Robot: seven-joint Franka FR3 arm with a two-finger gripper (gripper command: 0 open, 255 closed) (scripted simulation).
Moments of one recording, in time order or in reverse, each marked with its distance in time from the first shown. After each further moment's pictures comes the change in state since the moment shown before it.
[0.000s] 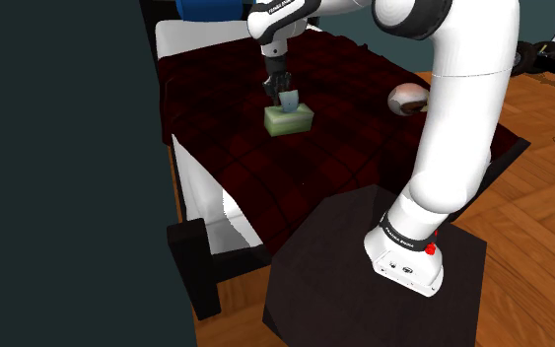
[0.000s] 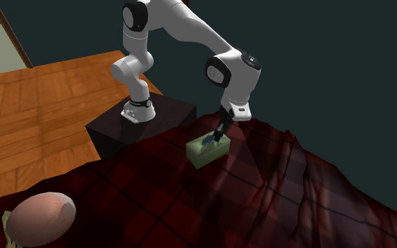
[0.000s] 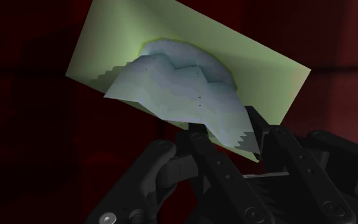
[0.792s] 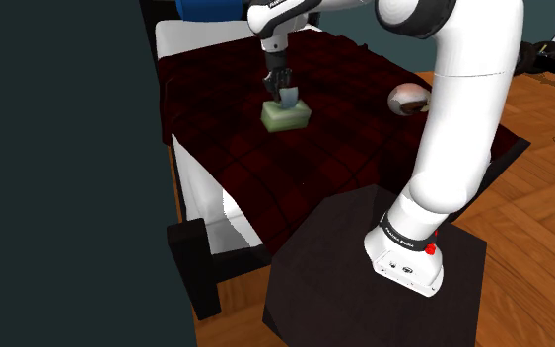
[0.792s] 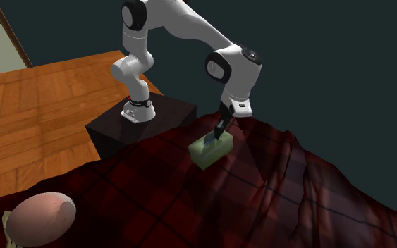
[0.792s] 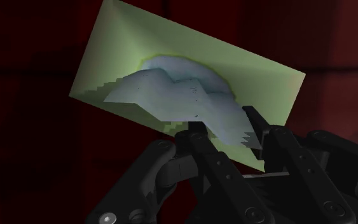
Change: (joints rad) arm 0.002 -0.017 -0.001 0.015 -0.002 -0.033 0.001
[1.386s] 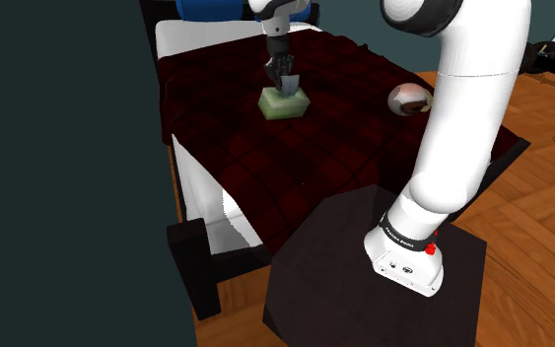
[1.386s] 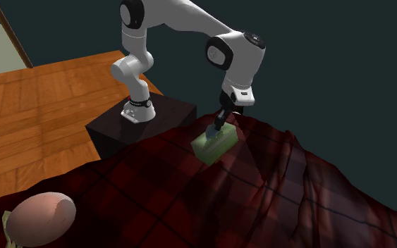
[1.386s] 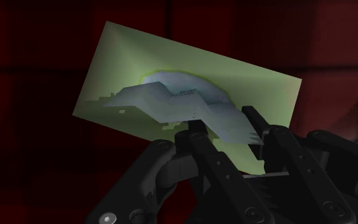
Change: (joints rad) arm -0.001 -0.029 -0.003 0.080 -0.004 -0.108 -0.009
